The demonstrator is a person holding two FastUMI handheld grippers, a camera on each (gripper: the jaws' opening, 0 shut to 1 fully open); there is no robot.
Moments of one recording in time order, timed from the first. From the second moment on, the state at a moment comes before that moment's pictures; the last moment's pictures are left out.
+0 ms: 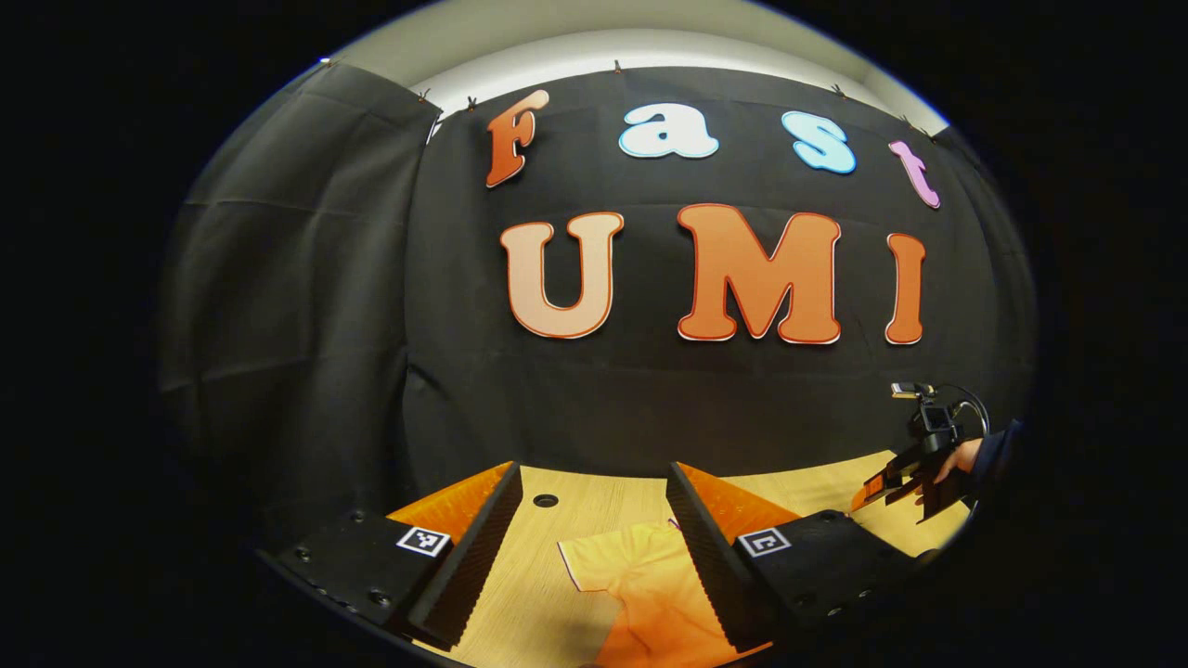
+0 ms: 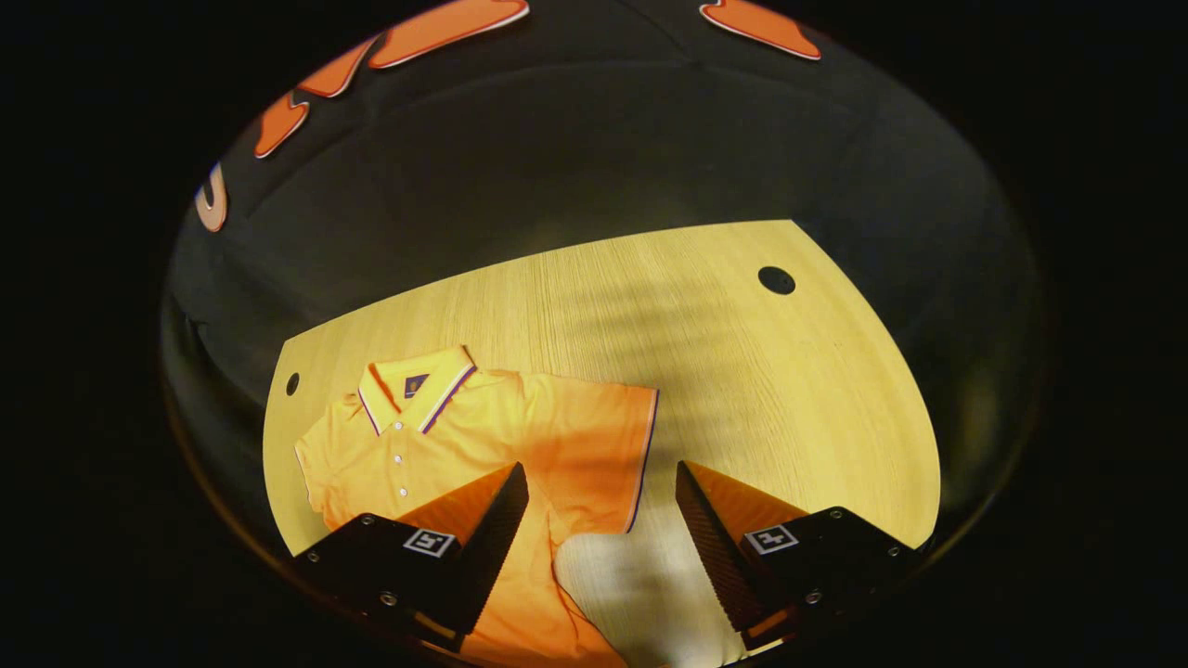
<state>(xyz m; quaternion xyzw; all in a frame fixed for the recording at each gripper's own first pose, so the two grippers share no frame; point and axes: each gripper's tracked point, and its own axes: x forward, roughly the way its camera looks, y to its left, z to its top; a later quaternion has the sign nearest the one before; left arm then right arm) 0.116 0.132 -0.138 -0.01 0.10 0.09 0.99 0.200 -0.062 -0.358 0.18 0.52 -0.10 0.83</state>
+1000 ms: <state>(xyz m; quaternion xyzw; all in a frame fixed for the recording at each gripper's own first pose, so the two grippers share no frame) 0.123 0.138 -0.196 -0.04 0.19 0.11 0.97 0.204 -0.050 -0.461 0.15 0.63 -0.10 0.75</state>
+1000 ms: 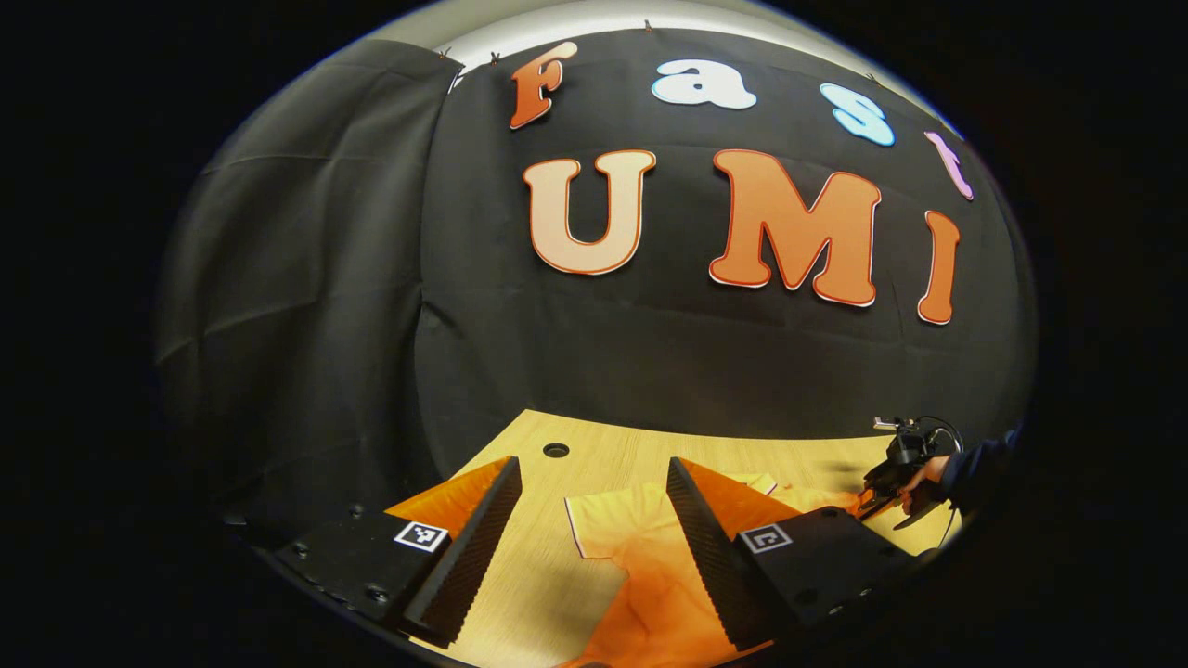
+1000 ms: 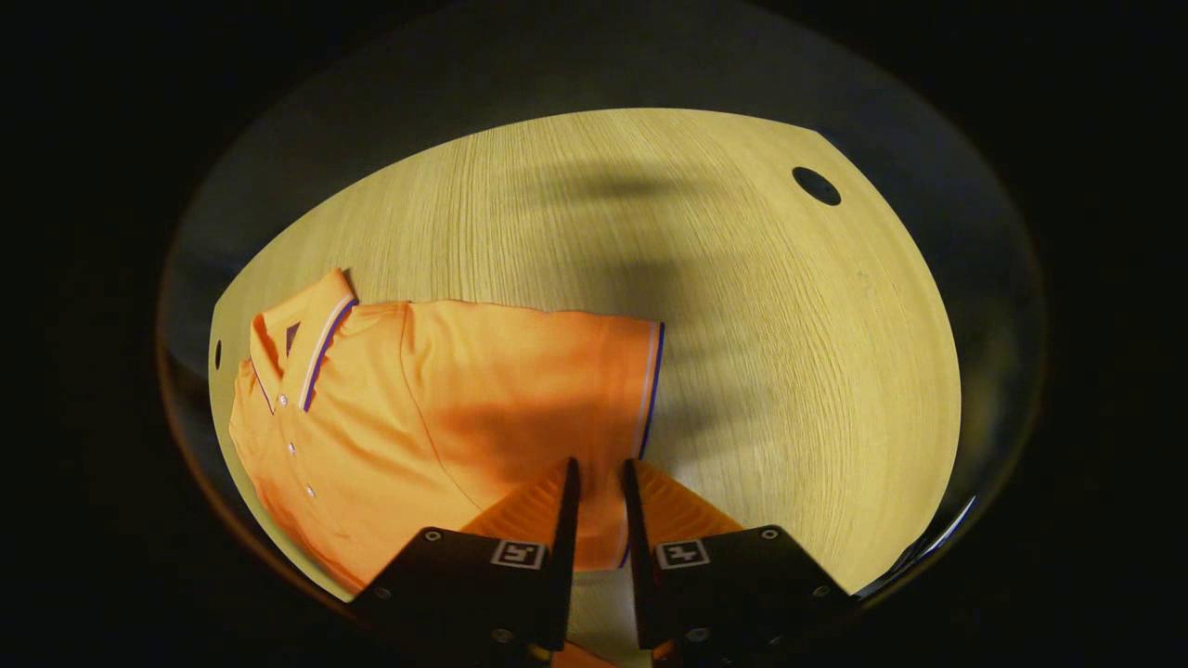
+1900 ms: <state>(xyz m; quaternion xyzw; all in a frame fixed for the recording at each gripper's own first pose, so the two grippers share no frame) 0.092 0.191 -0.221 -0.08 0.21 0.14 0.96 0.253 0.087 -0.356 0.24 0.55 0.05 0.80</state>
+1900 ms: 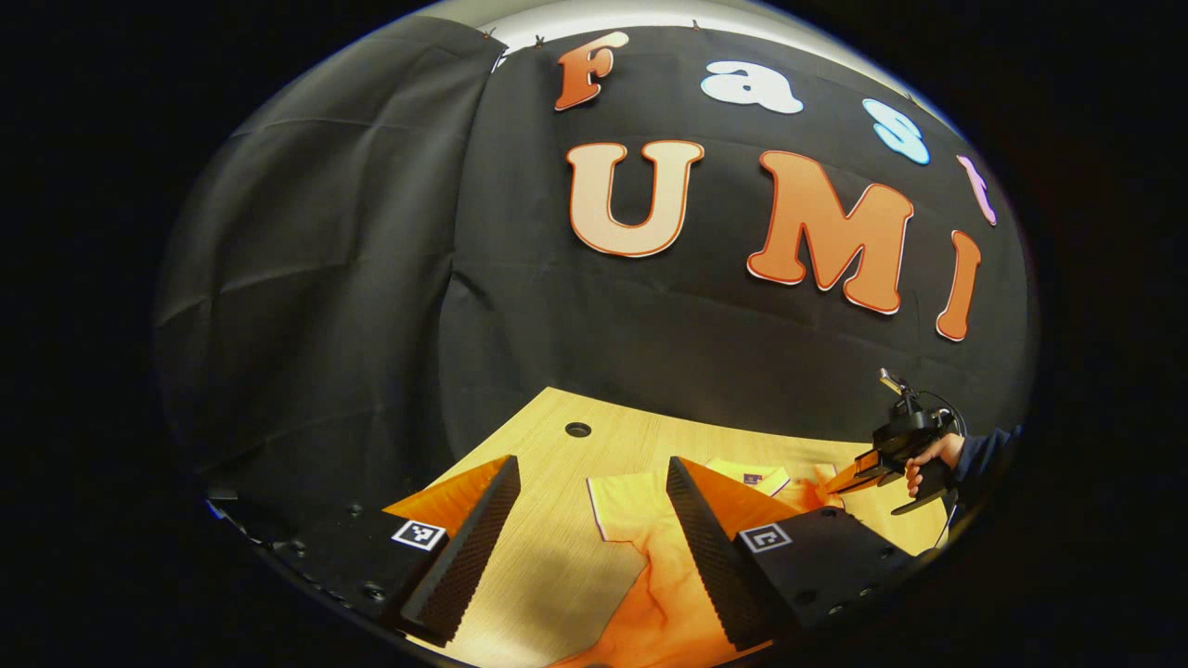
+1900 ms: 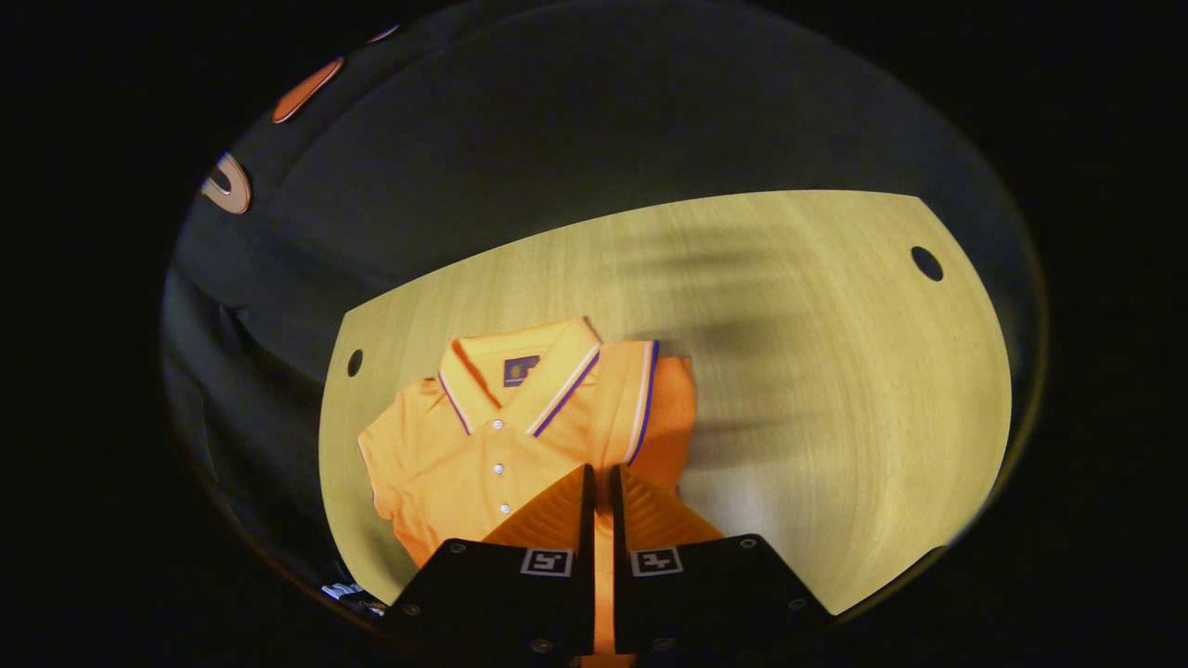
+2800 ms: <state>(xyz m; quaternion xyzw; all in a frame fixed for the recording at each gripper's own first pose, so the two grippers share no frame) 0.205 0.191 -0.368 -0.08 0.42 0.02 0.90 0.212 0.038 -0.254 0.20 0.41 -0.01 0.89</state>
